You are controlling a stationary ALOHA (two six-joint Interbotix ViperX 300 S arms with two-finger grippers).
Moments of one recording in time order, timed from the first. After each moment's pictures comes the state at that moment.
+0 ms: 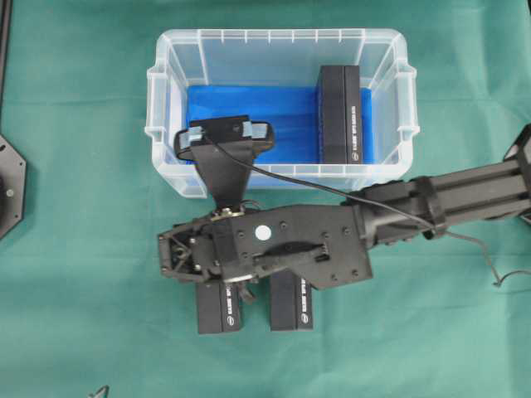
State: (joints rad) left arm -0.02 -0.83 0.50 0.03 1.51 -0.13; right arm 0.21 0.54 -0.66 -0.12 1.63 1.81
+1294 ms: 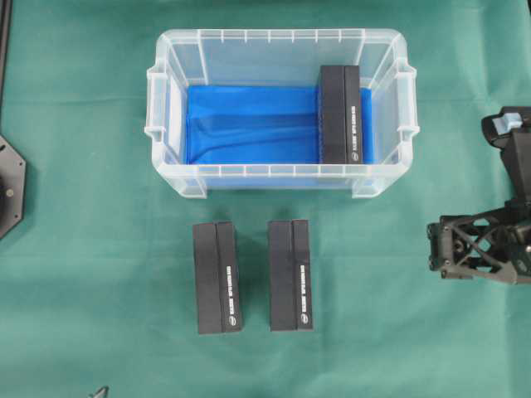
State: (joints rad) left arm -0.02 -0.82 0.50 0.03 1.51 -0.13; right arm 0.43 -0.31 0.37 -0.11 1.48 2.16
